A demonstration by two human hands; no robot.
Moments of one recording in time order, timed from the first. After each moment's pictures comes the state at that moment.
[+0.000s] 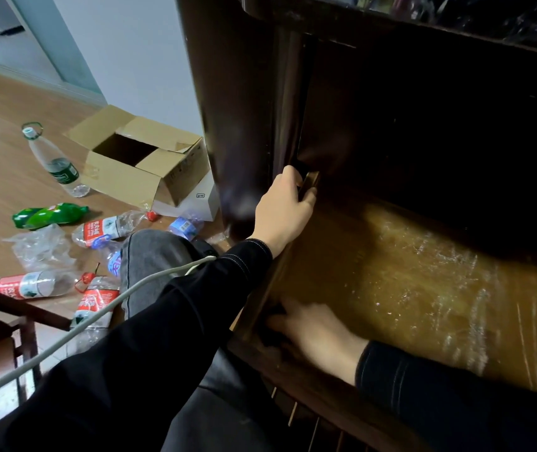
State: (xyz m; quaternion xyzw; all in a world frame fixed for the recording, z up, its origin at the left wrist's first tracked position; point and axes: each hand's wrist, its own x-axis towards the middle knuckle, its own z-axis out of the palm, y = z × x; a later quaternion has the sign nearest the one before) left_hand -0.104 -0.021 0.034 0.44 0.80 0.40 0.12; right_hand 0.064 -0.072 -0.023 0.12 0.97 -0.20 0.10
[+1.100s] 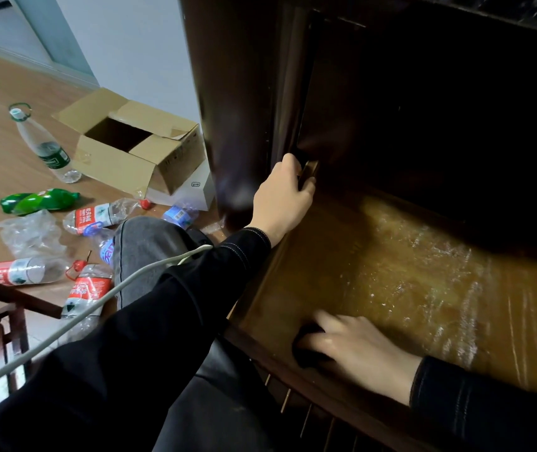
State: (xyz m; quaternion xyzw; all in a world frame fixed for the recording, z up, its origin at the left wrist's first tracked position) left_hand -0.104 -0.019 0.032 0.45 0.80 0.40 0.11; right_hand 0.128 -0.063 -0.006 0.08 0.98 -0.07 0.19
